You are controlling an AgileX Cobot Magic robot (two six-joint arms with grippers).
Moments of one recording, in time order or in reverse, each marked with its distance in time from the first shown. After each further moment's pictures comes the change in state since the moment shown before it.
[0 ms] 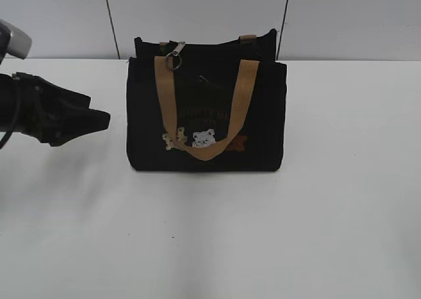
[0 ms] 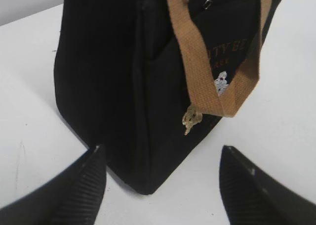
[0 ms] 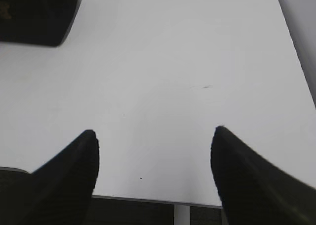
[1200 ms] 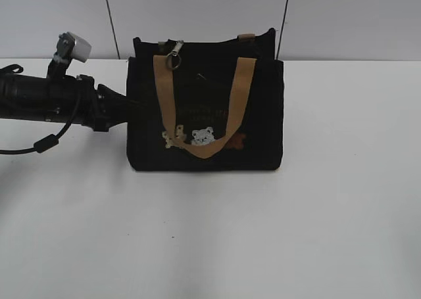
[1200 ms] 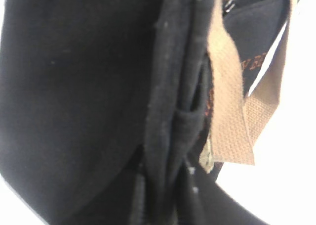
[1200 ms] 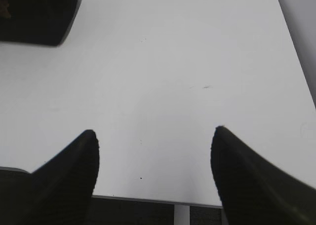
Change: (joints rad) left arm -0.078 0.385 -0.292 -0.040 0.144 0.039; right arm 0.000 0.000 0.000 0.000 0.000 0.000
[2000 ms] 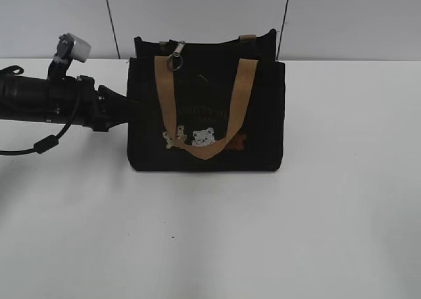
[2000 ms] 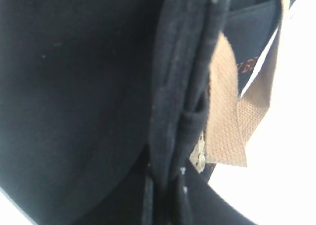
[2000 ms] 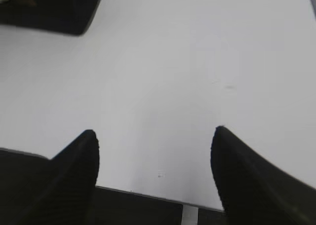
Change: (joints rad) left arm -0.001 0.008 0.000 0.000 0.028 -0.014; right arm 0.000 0.107 -0.013 0.099 -0.028 -0.092
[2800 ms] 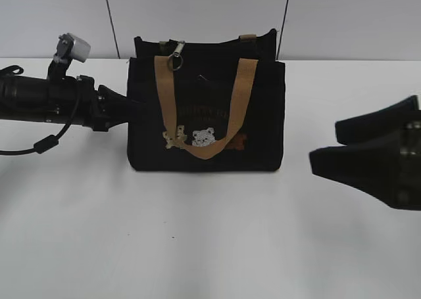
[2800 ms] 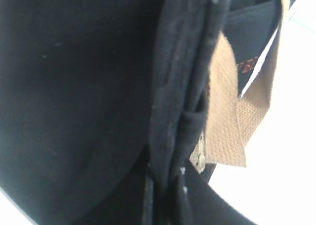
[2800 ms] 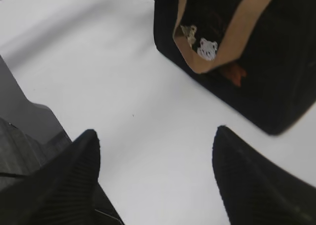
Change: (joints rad) left arm 0.000 0.000 0.000 0.000 0.003 0.000; right arm 0.079 0.891 -0.025 1.115 -0.361 -1.198
